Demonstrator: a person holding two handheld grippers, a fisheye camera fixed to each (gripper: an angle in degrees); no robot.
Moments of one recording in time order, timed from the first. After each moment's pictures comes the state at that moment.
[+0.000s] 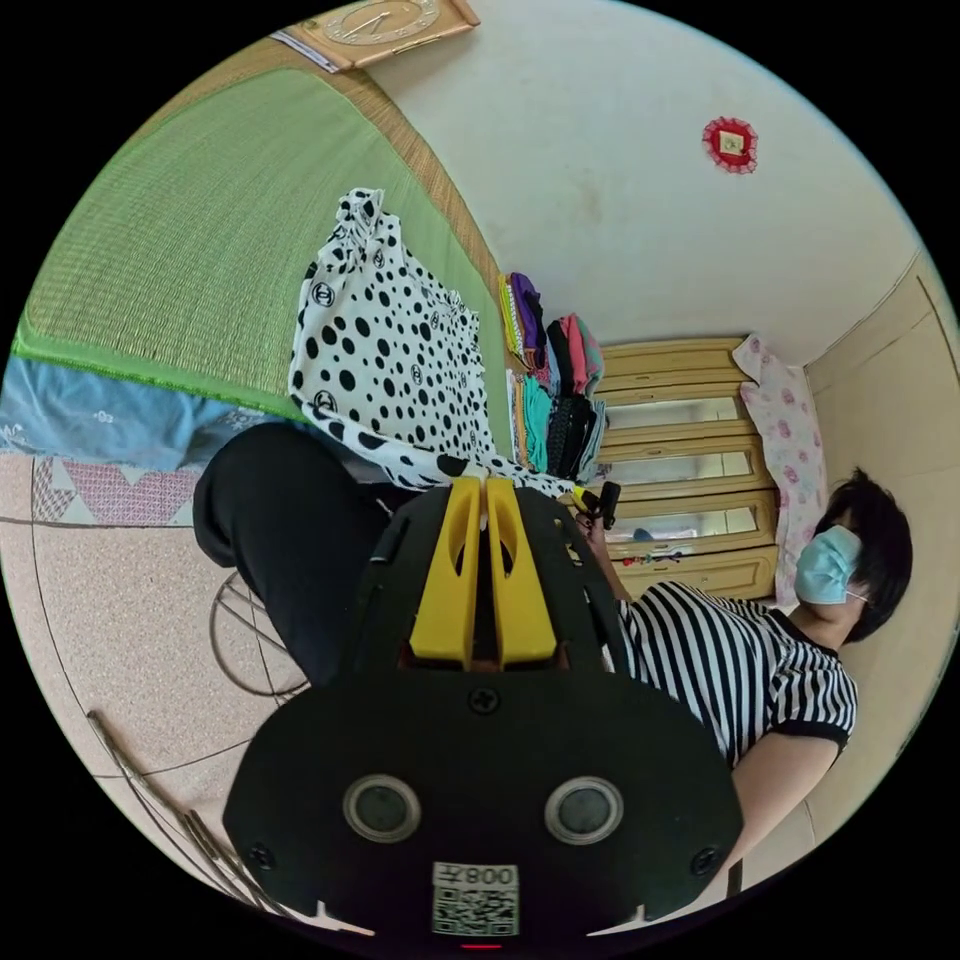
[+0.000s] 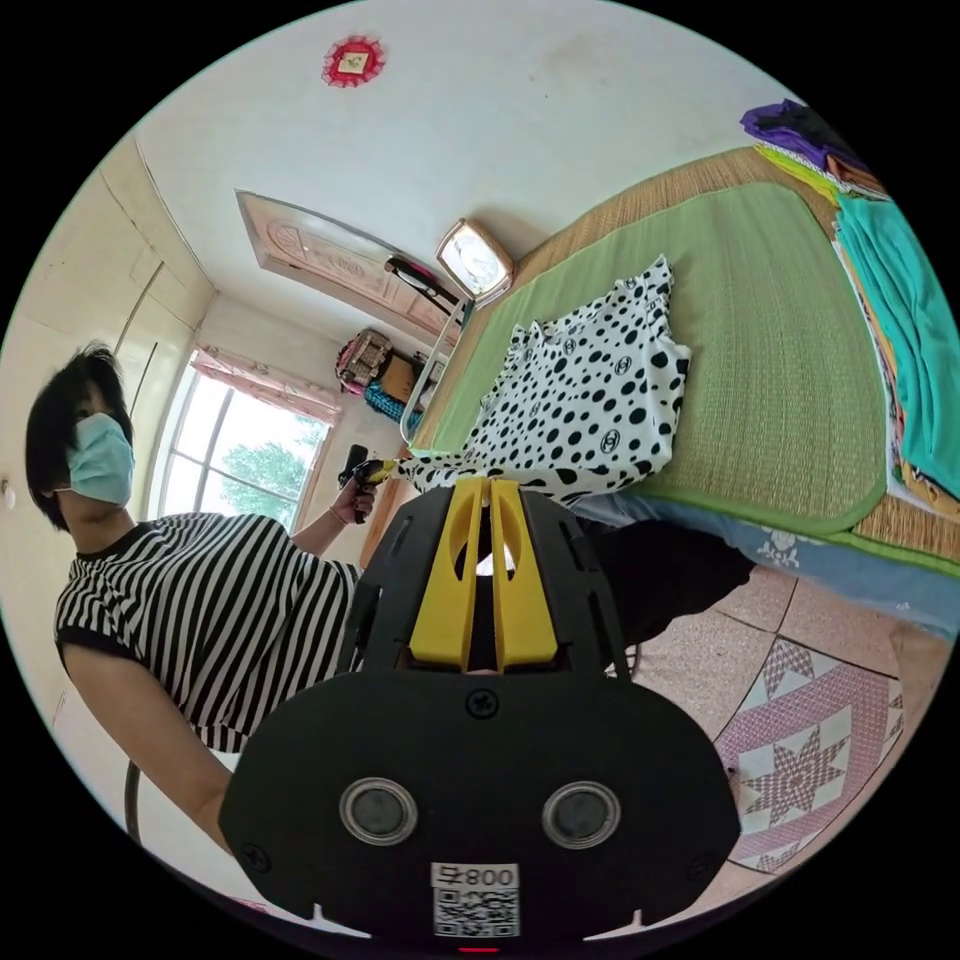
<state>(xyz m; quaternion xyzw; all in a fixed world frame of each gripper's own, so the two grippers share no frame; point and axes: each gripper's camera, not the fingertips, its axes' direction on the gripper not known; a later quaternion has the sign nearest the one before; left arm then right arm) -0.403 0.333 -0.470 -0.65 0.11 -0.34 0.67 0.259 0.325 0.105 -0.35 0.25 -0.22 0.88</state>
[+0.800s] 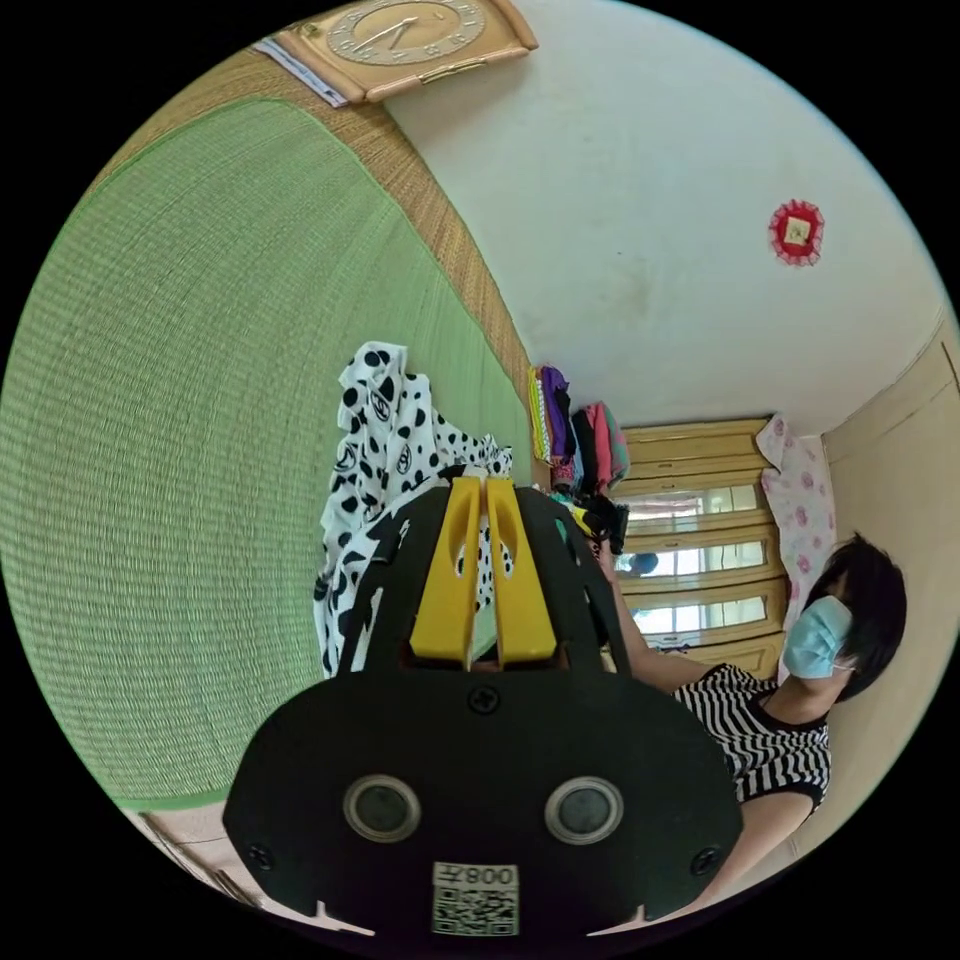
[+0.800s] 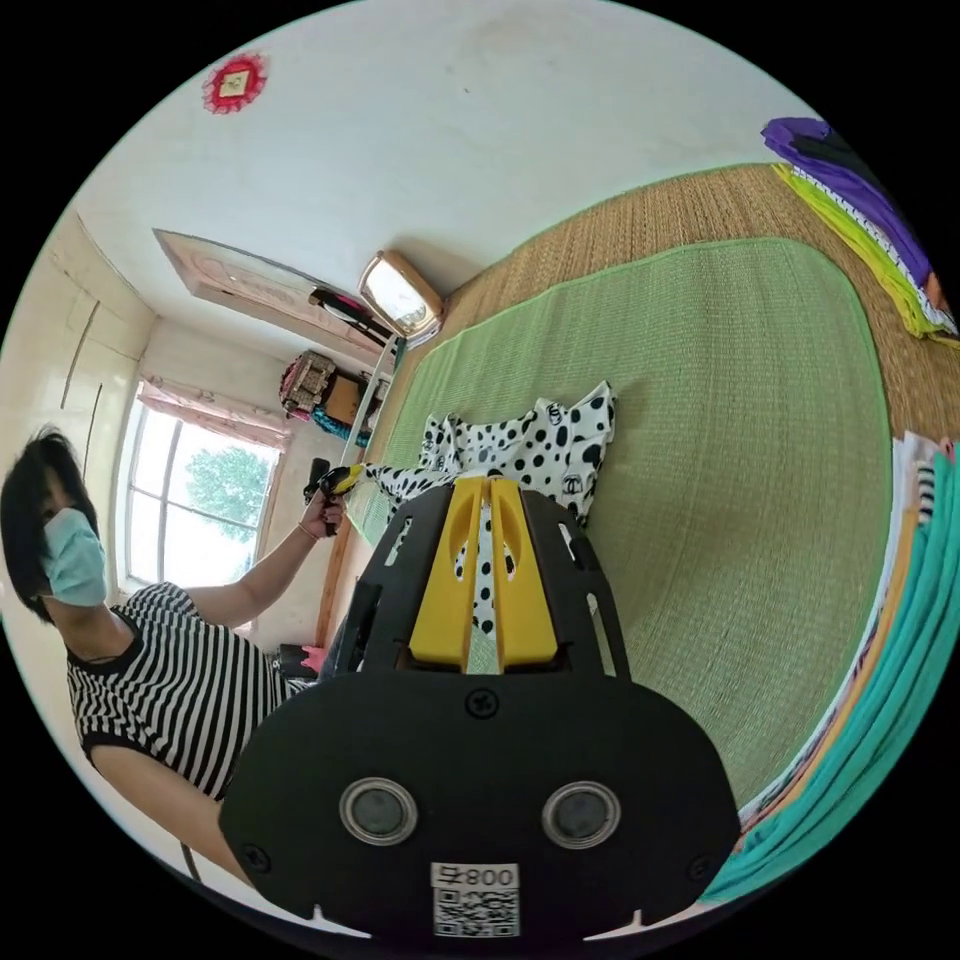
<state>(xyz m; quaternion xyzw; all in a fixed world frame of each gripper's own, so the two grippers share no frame) -0.489 0.414 -0.177 -0.62 0.05 -0.36 0.70 0.322 0.092 0.350 -0.35 0.31 -0.20 0.86</state>
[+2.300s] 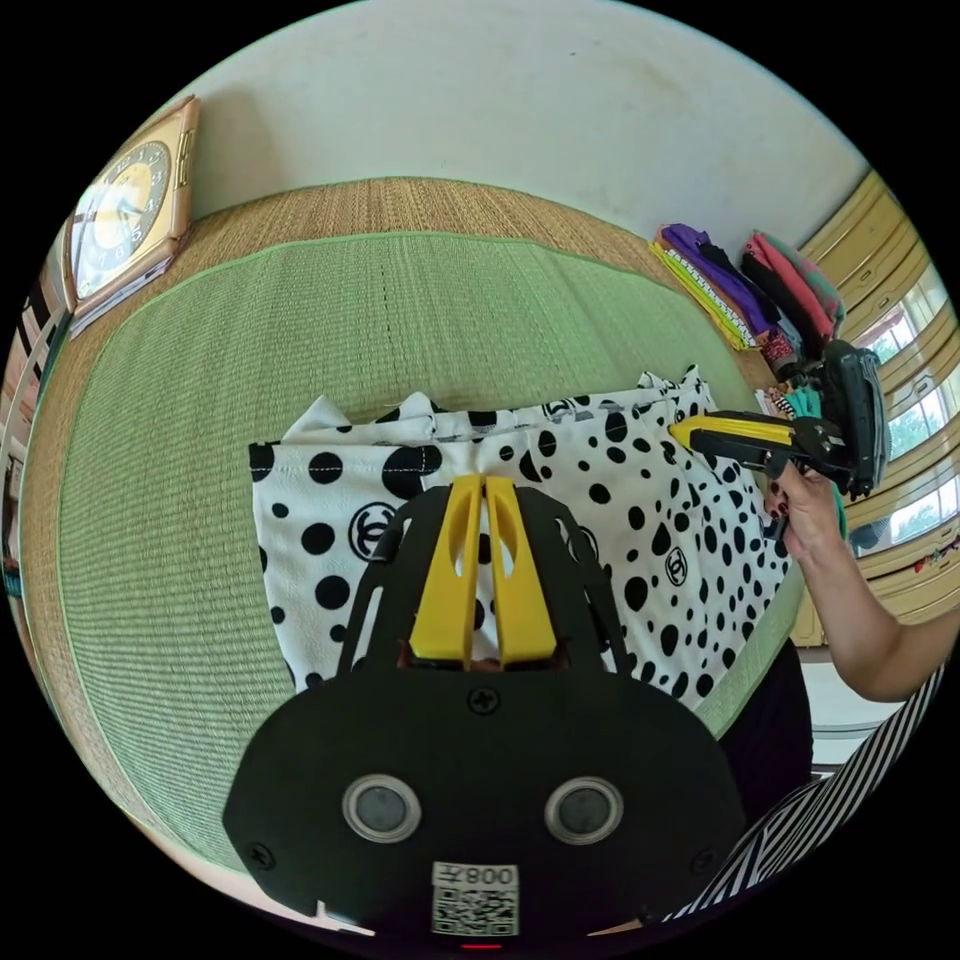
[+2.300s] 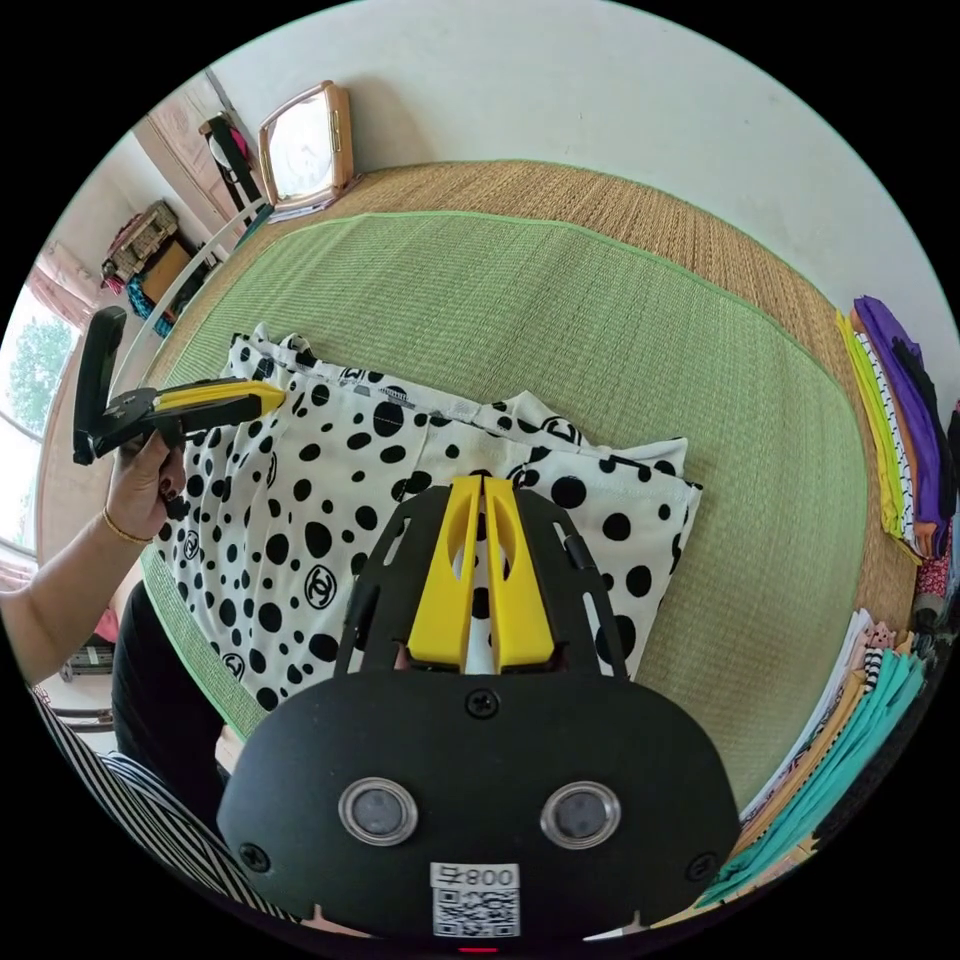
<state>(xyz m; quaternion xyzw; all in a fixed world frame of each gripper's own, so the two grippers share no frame) -0.256 0.607 0.053 -0.71 -0.06 0.07 0.70 0.532 0.304 0.680 -0.35 0.55 -0.38 0.65</state>
